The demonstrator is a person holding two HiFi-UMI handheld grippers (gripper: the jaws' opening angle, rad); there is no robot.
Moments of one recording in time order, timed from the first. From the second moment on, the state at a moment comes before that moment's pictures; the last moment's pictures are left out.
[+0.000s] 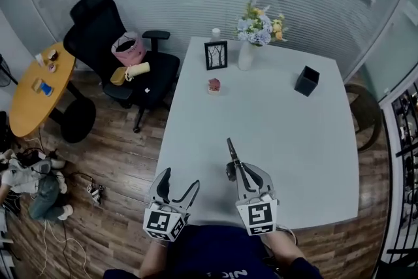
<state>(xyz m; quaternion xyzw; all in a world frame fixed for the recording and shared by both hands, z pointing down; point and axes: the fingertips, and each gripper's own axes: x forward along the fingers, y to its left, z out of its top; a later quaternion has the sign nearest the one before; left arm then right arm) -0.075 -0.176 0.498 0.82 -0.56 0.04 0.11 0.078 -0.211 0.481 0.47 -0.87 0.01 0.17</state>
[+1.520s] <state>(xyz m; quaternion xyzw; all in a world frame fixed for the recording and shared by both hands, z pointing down) -0.124 -0.143 0.513 0.75 -0.64 0.06 0.14 -0.047 -0.296 0.671 0.30 -0.85 -0.15 0.41</state>
